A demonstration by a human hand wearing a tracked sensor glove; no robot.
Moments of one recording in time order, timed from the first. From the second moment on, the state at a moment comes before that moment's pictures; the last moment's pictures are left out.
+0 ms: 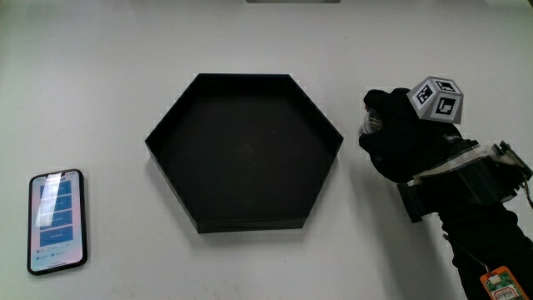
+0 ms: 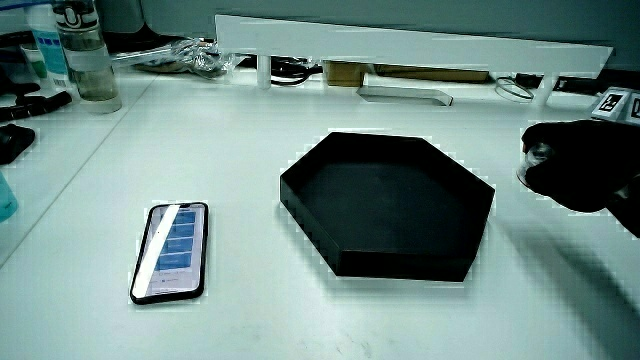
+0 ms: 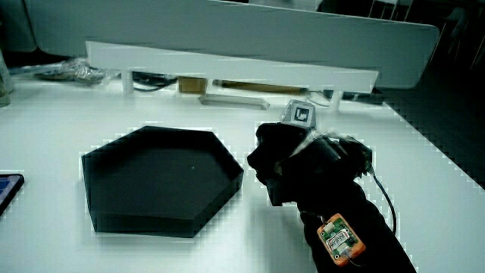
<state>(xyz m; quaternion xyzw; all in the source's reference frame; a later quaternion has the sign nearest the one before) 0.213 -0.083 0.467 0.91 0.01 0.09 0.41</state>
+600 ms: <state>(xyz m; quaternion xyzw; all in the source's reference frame) 0.240 -0.064 0.512 0.88 0.07 0.08 0.46</state>
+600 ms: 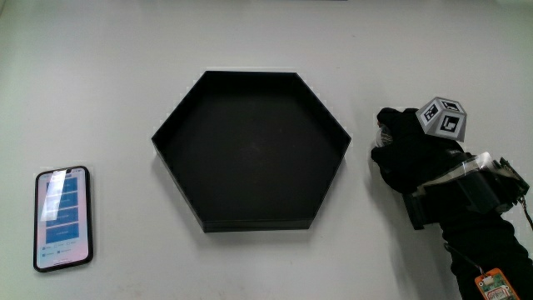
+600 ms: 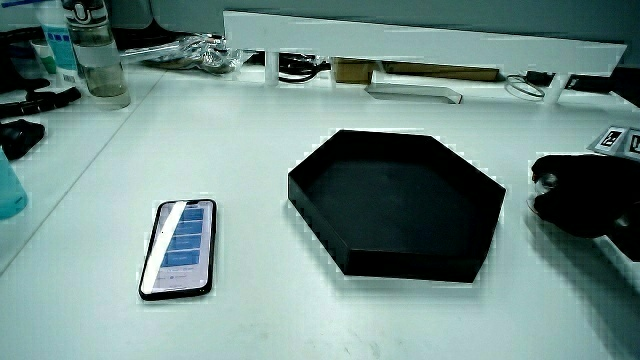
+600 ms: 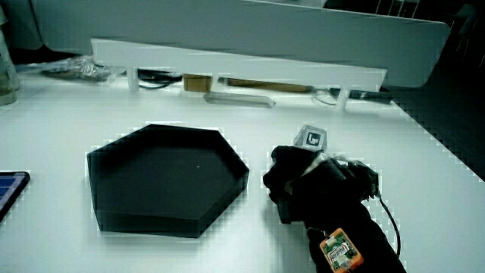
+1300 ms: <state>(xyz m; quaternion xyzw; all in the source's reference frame) 0.253 -0.053 0.532 0.86 0.09 0.08 0.50</state>
